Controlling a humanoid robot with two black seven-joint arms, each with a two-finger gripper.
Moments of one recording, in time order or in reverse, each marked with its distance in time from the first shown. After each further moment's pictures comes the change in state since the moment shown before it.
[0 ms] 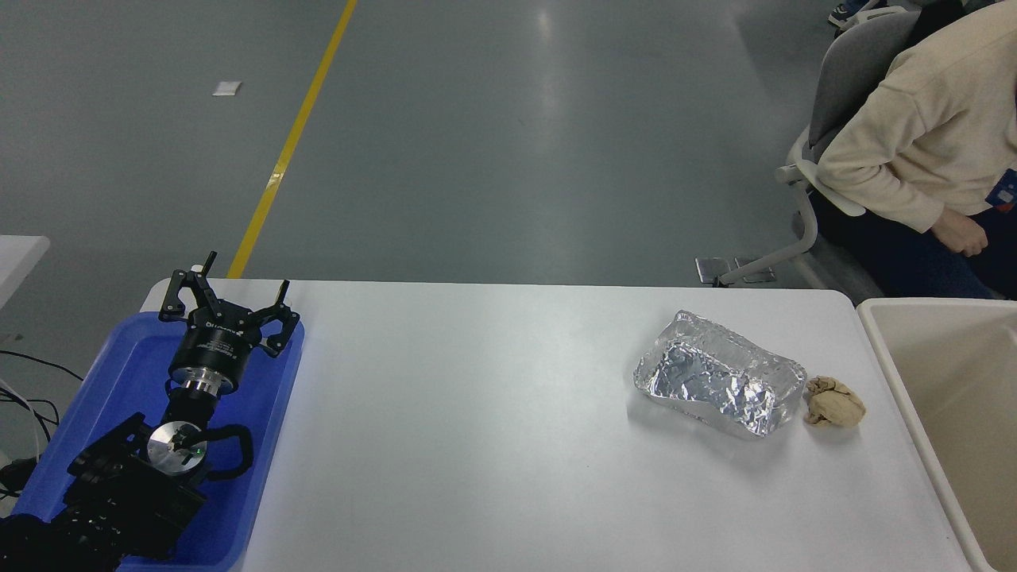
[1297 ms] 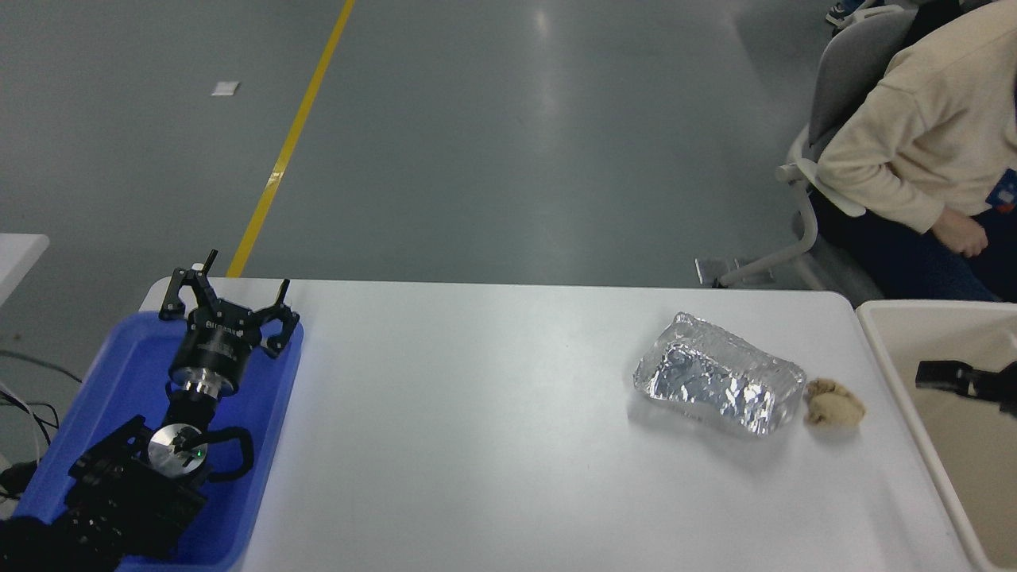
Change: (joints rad) left arm 0.000 0.000 0.000 0.000 0.000 0.000 0.002; right arm 1.089 -0.107 -0.663 1.137 -0.086 0.309 0.004
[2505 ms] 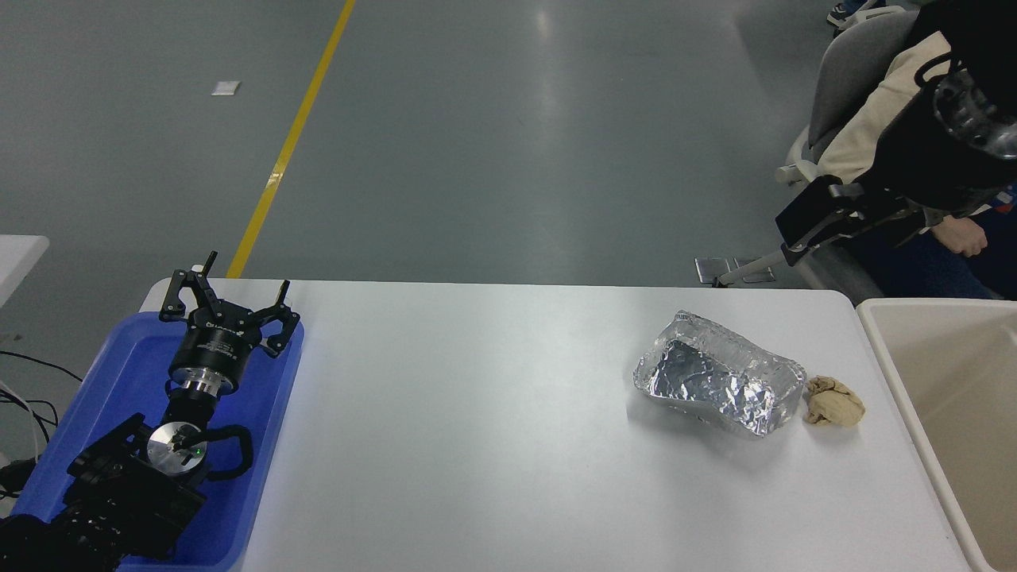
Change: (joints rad) left arm 0.000 0.000 0.000 0.000 -0.001 0.000 0.000; right arm 0.823 0.358 -0.014 0.247 0.008 0.545 0.002
